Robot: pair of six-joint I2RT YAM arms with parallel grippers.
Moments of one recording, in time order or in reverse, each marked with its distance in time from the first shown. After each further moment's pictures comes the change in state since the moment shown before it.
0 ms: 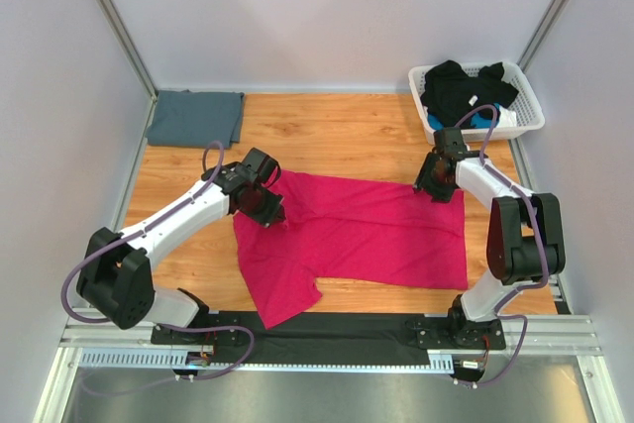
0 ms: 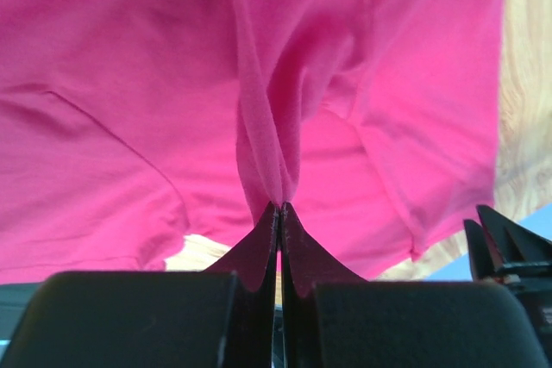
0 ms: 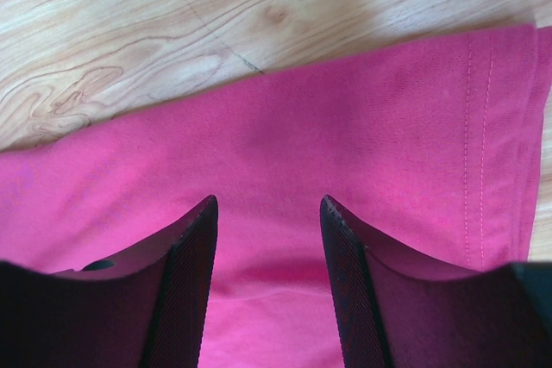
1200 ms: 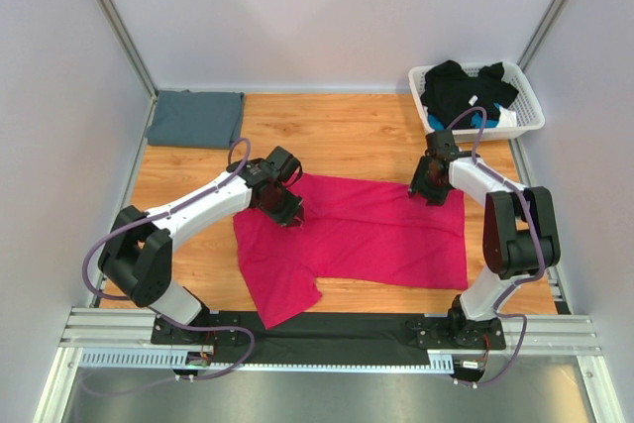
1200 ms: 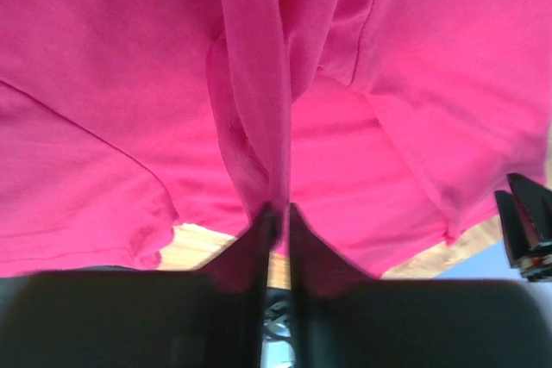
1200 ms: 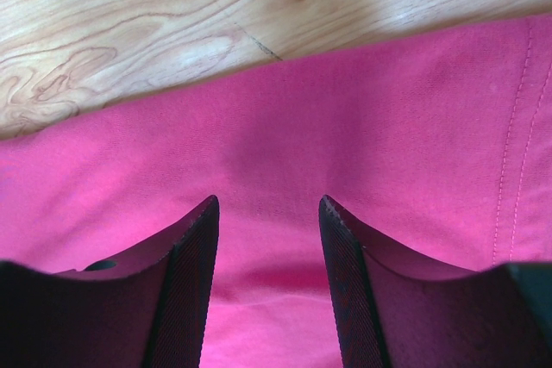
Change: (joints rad) left arm -0.090 0.146 0.090 0.018 0.043 0.010; right arm 0.033 0.042 0.002 0.001 -0.001 0.000
